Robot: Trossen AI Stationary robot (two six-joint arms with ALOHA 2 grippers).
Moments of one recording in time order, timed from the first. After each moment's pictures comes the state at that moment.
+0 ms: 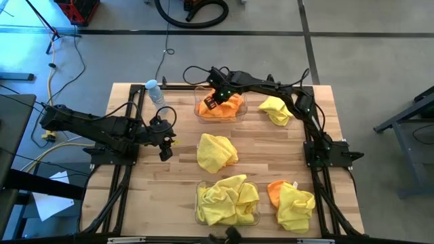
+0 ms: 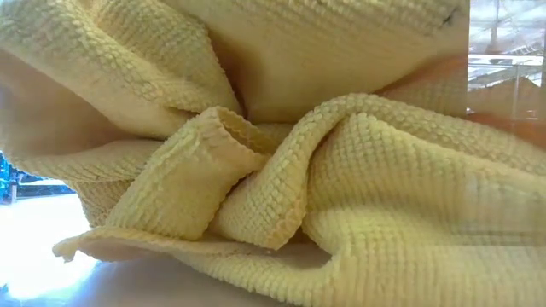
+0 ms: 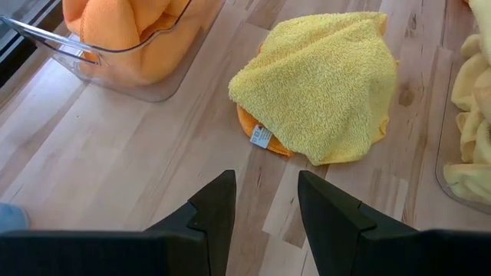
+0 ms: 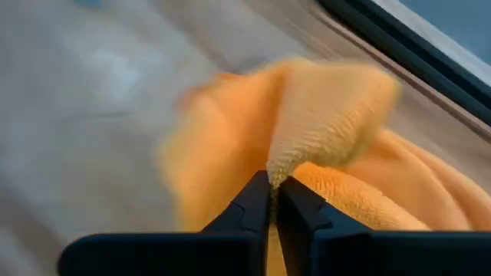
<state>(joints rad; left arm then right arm) -0.17 0.94 0.78 -0.74 -0.37 -0.44 -0.44 2.22 2.01 -0.86 -0.01 0.40</state>
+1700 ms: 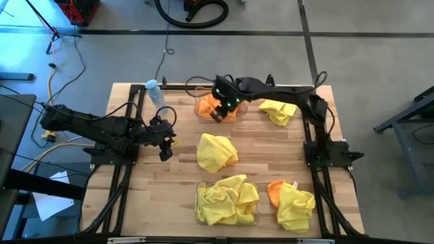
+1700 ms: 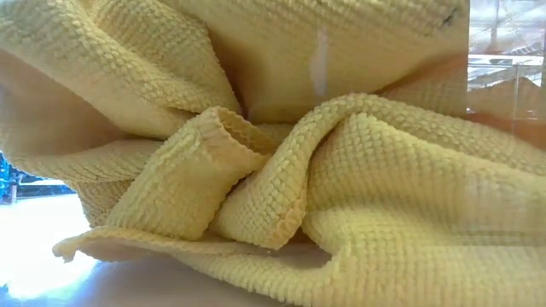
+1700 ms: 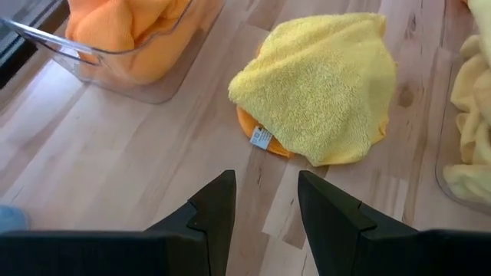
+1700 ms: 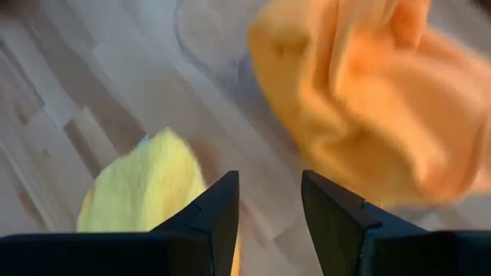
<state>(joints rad) -0.17 0.94 0.78 -0.73 -0.37 -0.44 -0.33 1.99 1.81 -0.93 -0.08 0.38</state>
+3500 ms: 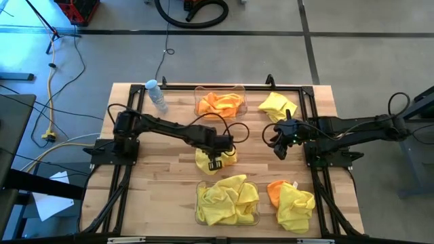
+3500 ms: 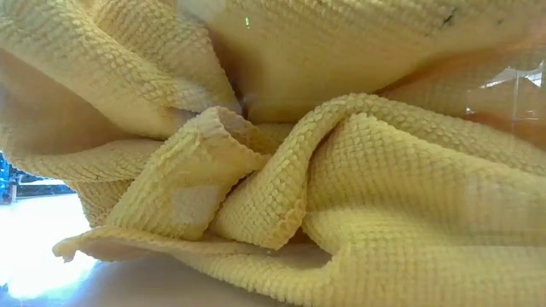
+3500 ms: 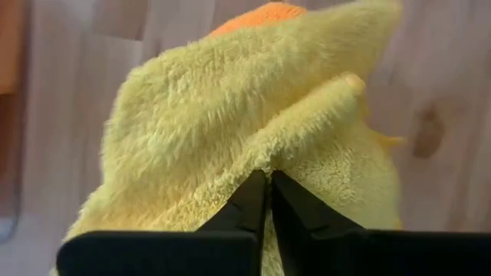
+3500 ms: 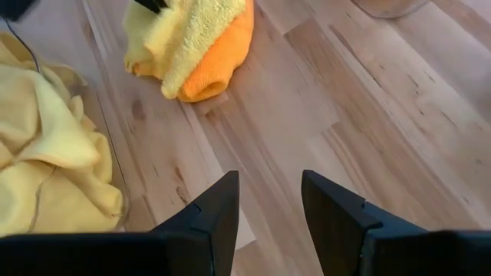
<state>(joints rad) -0.07 1.98 1.51 -0.80 -0.14 -0.21 0.01 0.84 0.65 -0.68 0.05 0.56</state>
